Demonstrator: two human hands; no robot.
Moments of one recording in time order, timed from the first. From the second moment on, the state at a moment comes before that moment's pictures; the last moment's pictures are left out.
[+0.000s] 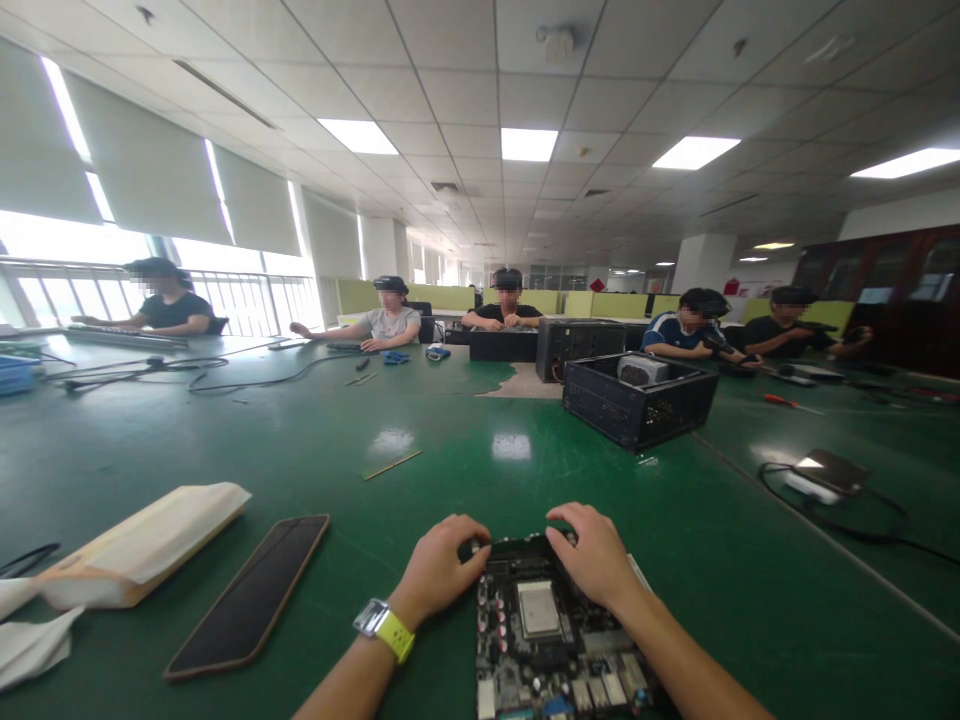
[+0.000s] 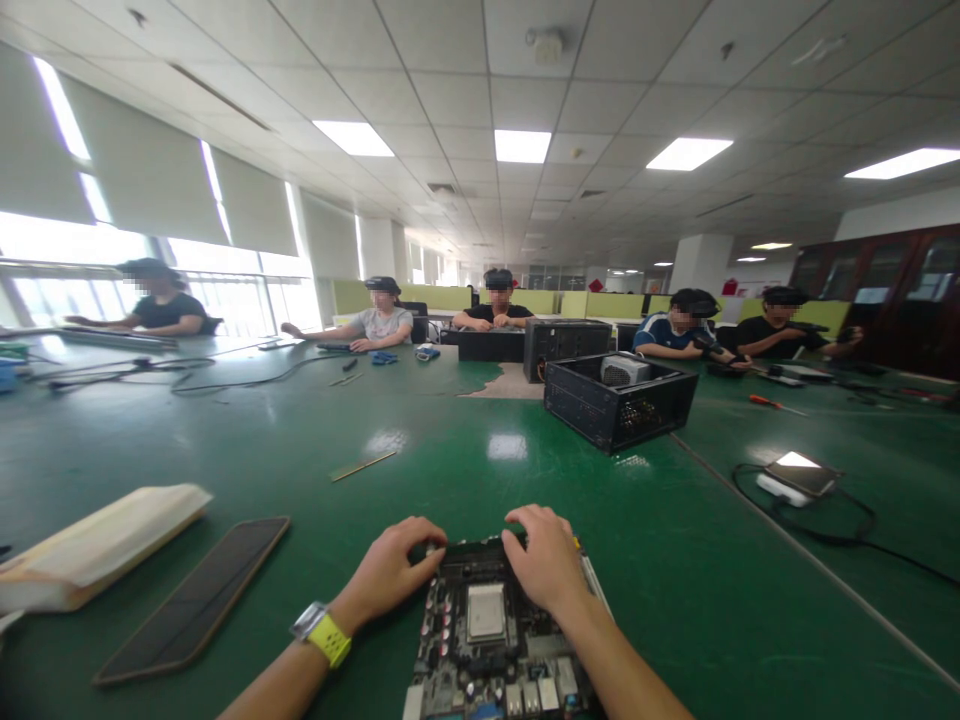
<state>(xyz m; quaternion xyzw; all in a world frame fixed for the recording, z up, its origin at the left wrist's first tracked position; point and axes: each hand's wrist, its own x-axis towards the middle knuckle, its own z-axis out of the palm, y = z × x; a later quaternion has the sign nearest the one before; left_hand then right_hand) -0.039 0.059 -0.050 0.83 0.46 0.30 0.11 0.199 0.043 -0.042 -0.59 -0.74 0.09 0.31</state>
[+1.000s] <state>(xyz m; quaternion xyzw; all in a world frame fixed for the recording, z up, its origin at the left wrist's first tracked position) -0.044 0.060 -0.051 0.80 0.48 0.35 0.06 0.254 0.055 -0.034 -0.77 -0.63 -0.02 0.09</state>
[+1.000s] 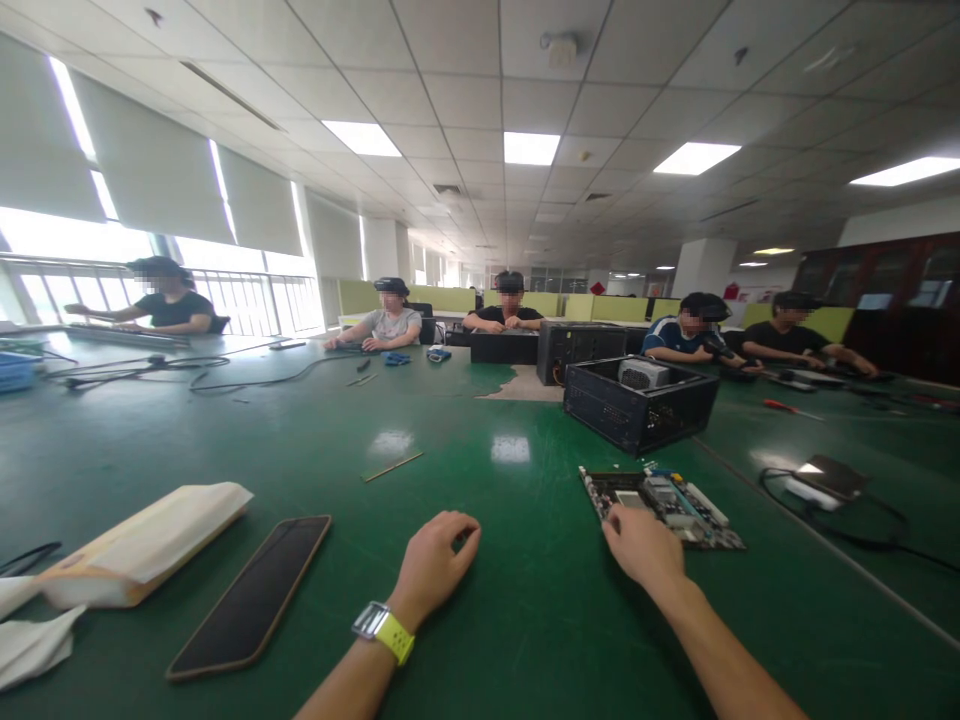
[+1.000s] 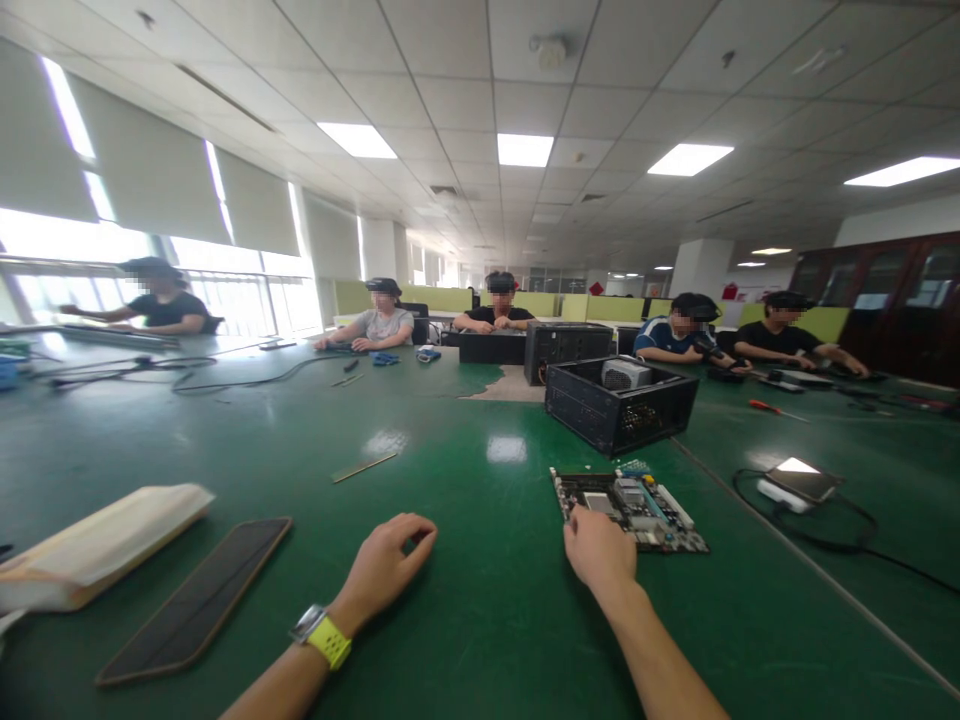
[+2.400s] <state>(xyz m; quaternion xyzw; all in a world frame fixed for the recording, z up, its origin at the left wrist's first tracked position) -0.036 0.059 -0.052 0.86 0.38 0.31 0.16 0.216 0.052 -0.057 -0.63 -0.71 0.13 0.28</state>
